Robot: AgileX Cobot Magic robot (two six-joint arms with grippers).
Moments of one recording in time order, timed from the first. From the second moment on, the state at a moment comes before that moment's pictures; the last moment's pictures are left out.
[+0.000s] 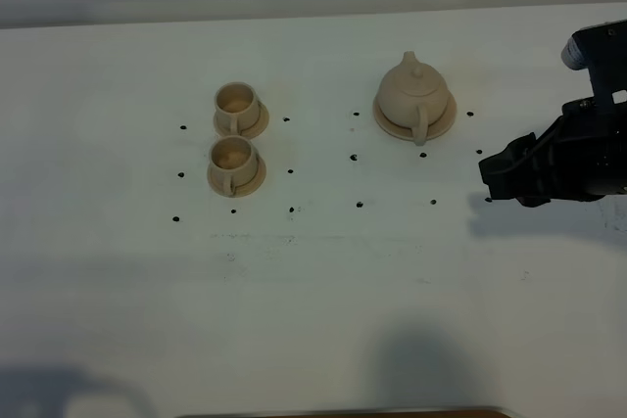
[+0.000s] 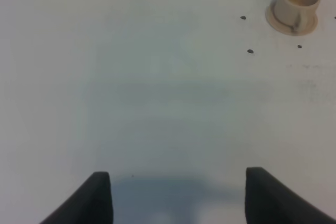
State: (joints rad) left arm 0.01 0.00 -0.46 0.02 1.06 -0.05; right arm 0.23 1.31 -0.78 0.55 0.53 -0.52
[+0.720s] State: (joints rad) left arm 0.01 0.00 -0.46 0.02 1.06 -0.05; right arm 0.30 1.38 -0.78 0.57 0.44 -0.47
